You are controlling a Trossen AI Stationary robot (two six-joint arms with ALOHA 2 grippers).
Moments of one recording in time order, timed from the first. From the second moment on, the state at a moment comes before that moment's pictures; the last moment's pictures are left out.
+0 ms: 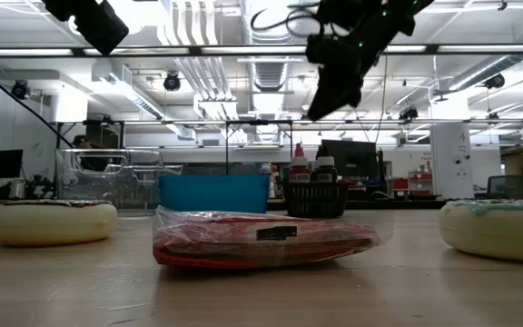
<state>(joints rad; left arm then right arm) 0.17 0.80 0.93 -0.83 0.29 0.09 -0.32 1.48 1.15 -0.52 -0.03 0.05</state>
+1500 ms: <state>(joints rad) 0.17 0.80 0.93 -0.83 0.29 0.09 0.27 1.18 0.85 -0.05 0.42 0.07</state>
